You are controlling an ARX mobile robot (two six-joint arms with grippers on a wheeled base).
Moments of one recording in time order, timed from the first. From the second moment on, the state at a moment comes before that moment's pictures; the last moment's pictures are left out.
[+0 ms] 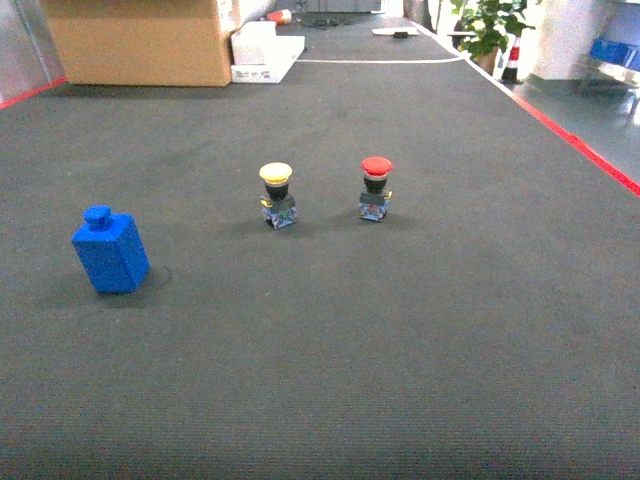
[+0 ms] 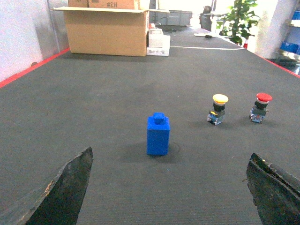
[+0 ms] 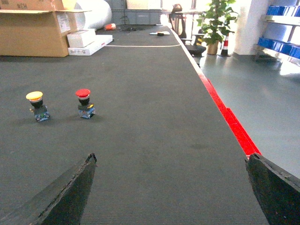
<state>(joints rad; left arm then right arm) 0.00 0.01 0.01 0.00 0.00 -0.01 0.00 0.00 0.01 0.00 0.00 0.00</state>
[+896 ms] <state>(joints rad) -0.10 1.62 0.44 0.91 -0.12 -0.05 0.00 0.00 0.01 0.00 0.00 0.00</state>
